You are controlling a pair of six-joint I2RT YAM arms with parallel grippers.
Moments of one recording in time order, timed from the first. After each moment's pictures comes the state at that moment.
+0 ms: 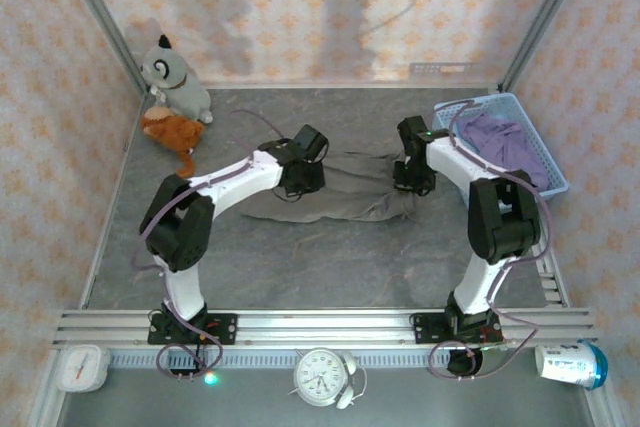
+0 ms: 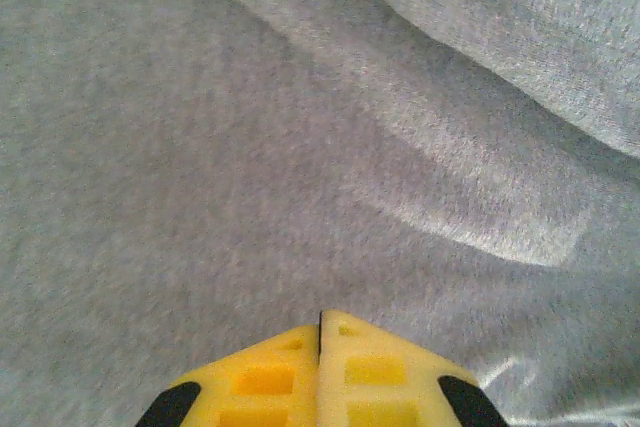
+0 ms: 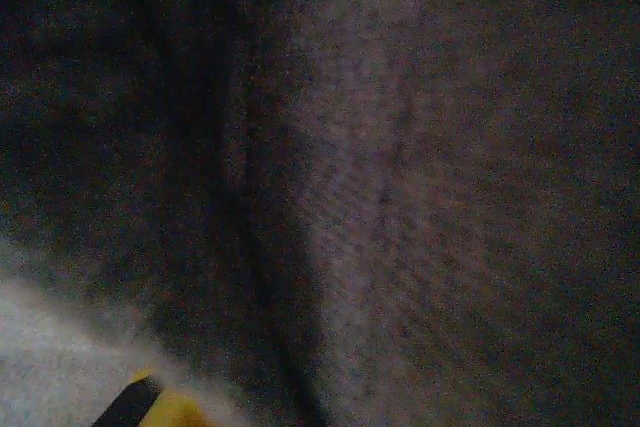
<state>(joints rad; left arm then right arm) -0.60 1.87 1.39 -0.67 -0.01 -0.82 0.25 1.77 1.27 -0.89 0.01 0.38</state>
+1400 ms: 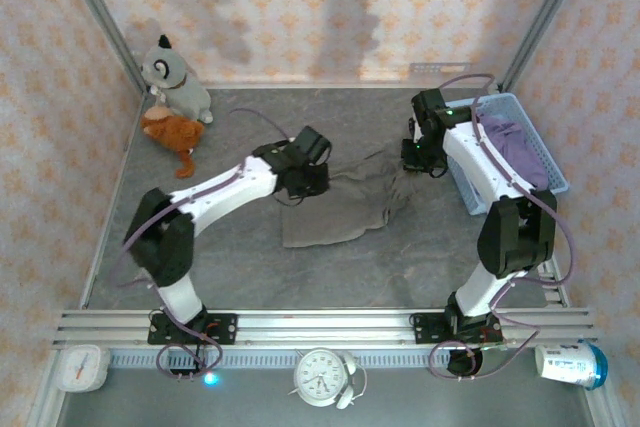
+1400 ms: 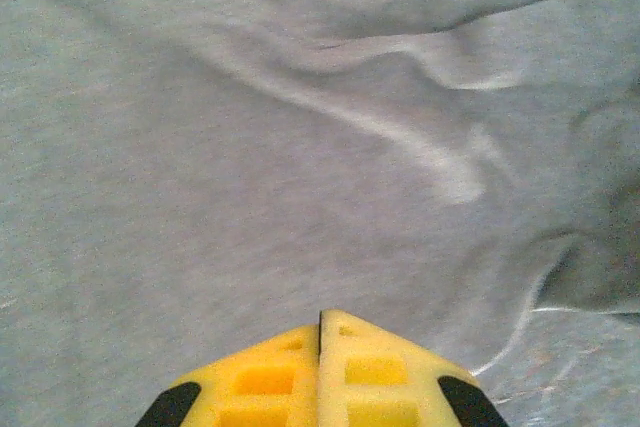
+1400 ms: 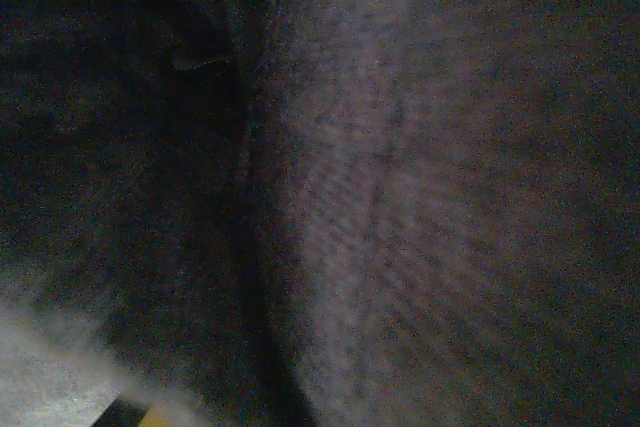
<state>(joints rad) -0.64 1.68 1.30 -0.71 0.00 -0.82 0.22 1.68 1.47 -1.10 -0.03 0.28</state>
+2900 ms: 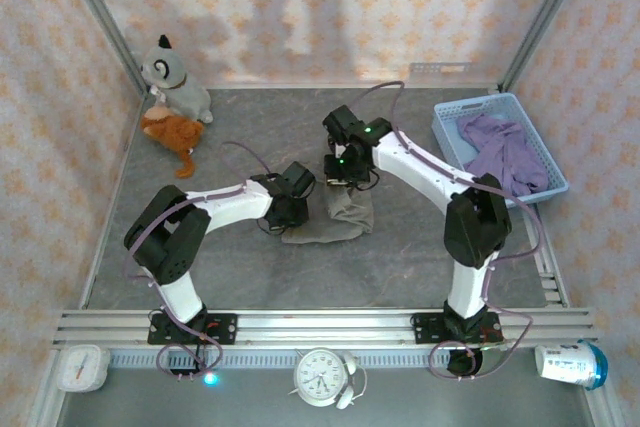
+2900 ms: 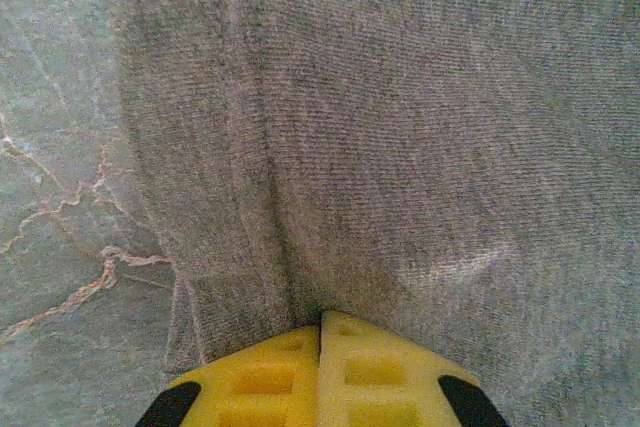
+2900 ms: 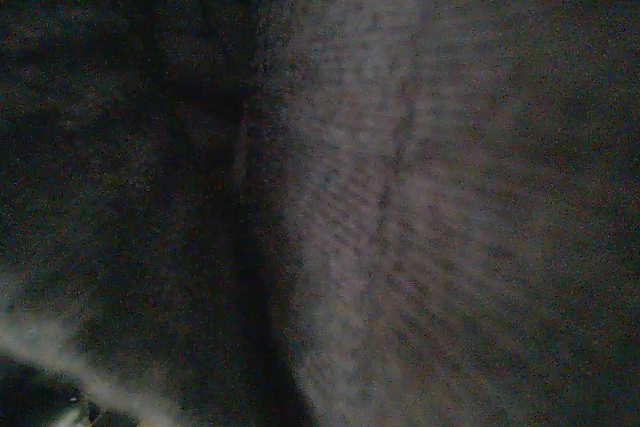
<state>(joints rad) -0.62 1.74 1.00 -0.55 -0.03 -0.84 0.66 1.85 1.61 -1.00 -0.16 0.57</state>
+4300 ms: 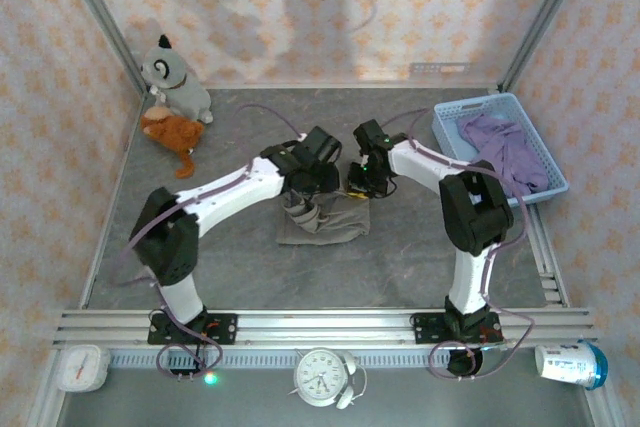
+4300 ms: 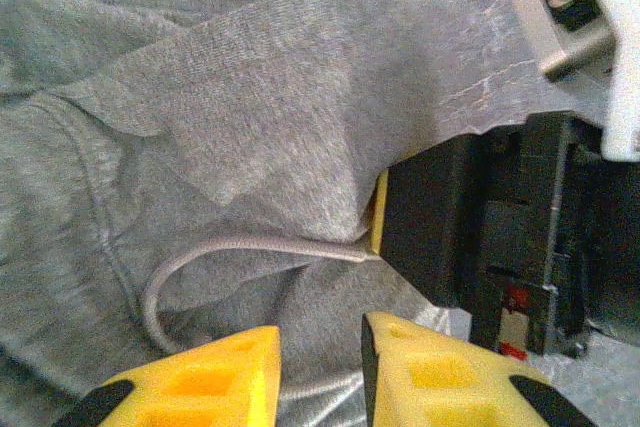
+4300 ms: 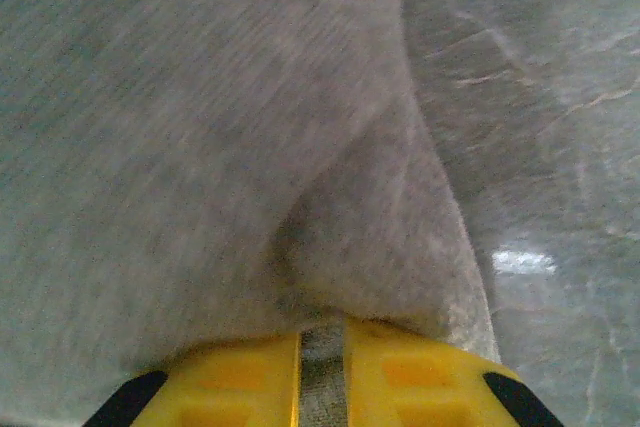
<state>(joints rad) -0.70 1.79 1.42 -0.66 -0.04 -0.78 0.46 1.92 1.34 -0.74 -0.26 0.66</state>
